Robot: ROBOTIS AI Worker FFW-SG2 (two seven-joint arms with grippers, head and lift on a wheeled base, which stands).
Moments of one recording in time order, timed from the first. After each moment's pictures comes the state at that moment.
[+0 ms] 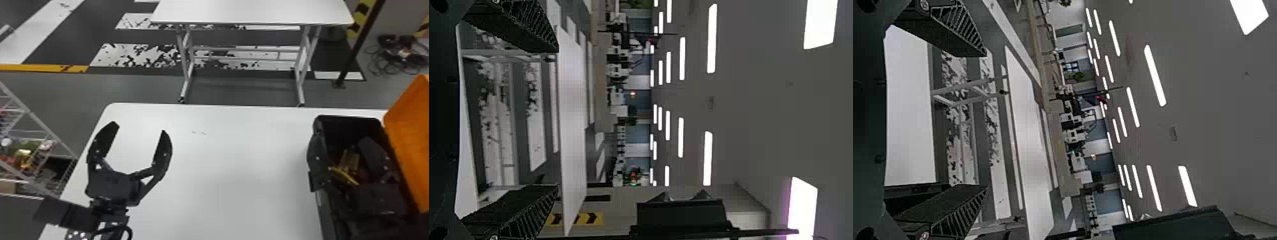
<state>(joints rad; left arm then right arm) 0.67 0.25 -0.05 -1.99 0.14 -0.51 -0.01 0.71 -0.18 0.14 -2.08 -0.26 -0.31 0.00</state>
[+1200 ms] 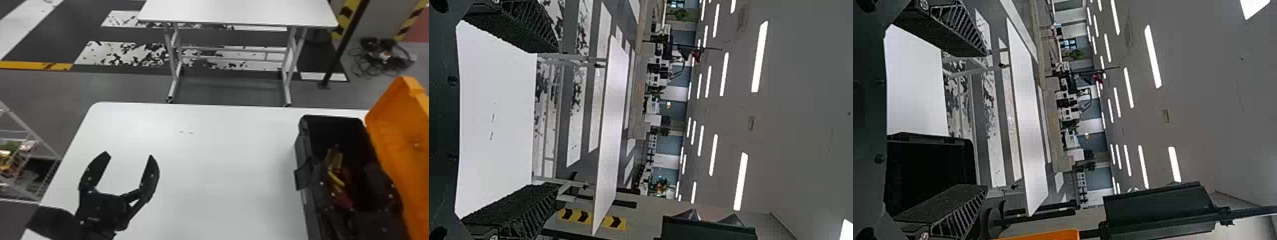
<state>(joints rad) 0.74 0.25 -0.06 -1.98 0.25 -0.33 0.00 0.81 -0.17 0.08 -2.00 -0.23 -0.44 -0.02</state>
